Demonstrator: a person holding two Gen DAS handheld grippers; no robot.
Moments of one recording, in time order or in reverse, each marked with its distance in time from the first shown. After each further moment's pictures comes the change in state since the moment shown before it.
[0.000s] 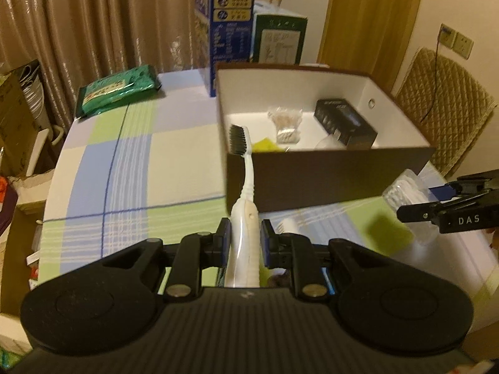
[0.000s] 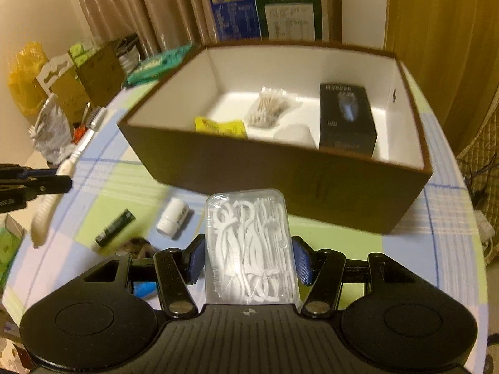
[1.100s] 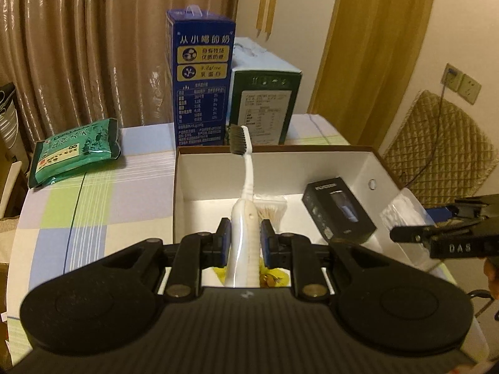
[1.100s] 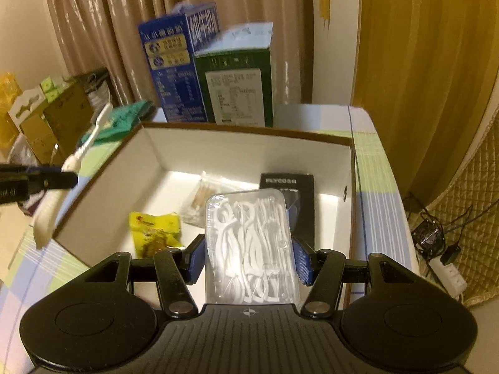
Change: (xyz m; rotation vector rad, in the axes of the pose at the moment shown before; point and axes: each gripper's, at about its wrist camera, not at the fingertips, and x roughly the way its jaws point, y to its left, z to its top) left arm 0.092 -0.023 0.134 -0.020 -0.087 -0.049; right arm 0.029 -0.076 0.114 -0.005 -0.062 -0.097
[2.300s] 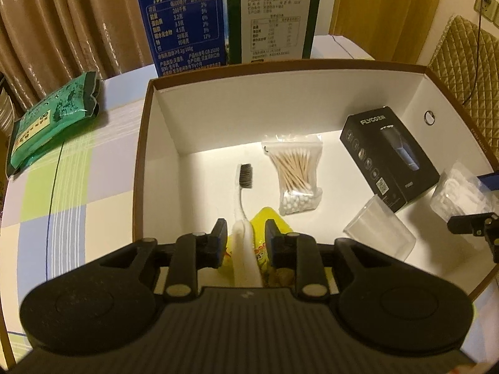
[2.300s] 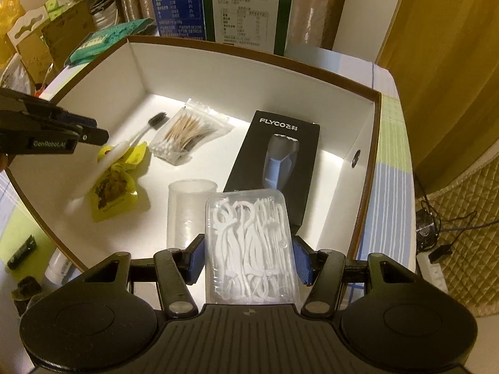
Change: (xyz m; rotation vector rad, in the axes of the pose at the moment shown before) left arm 0.111 -0.002 -0.010 0.103 0.264 0.073; right arm 0.055 -0.015 -0.006 -0.182 0.241 -0.025
